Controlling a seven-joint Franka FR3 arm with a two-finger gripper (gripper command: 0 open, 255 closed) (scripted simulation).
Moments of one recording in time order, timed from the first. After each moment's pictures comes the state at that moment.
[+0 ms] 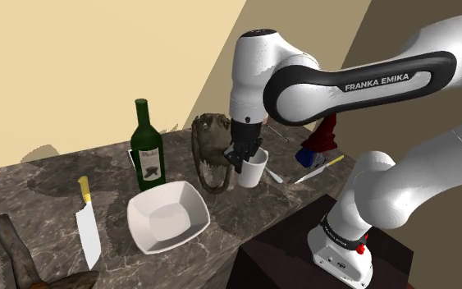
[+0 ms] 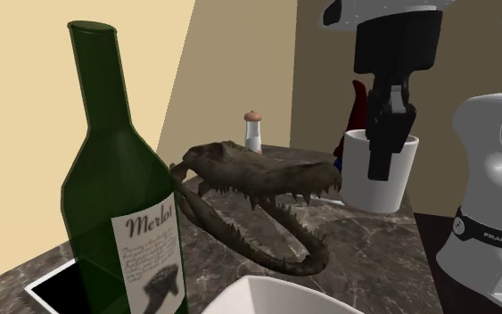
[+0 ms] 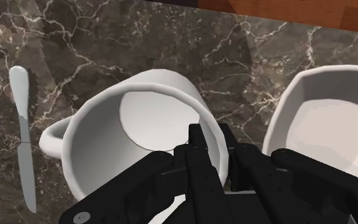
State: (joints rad) arm 0.32 -0.52 0.29 -2.47 0.14 1.89 0.60
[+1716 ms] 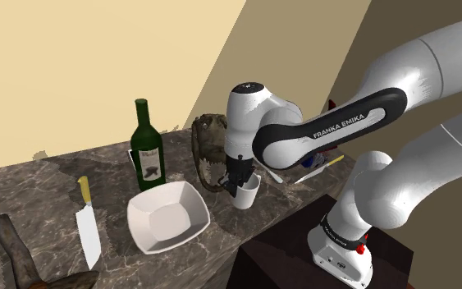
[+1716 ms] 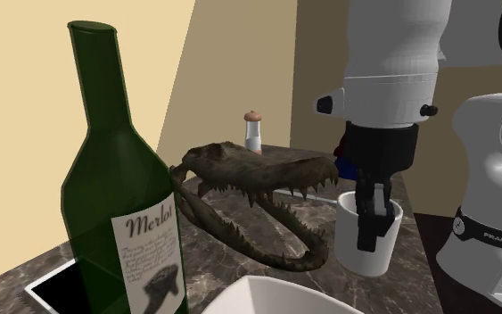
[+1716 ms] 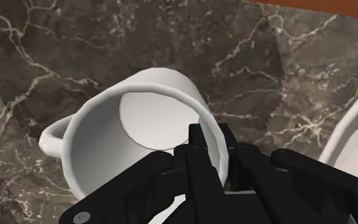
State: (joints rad) arm 0.32 -0.40 0.34 -2.65 0.15 2.20 0.61
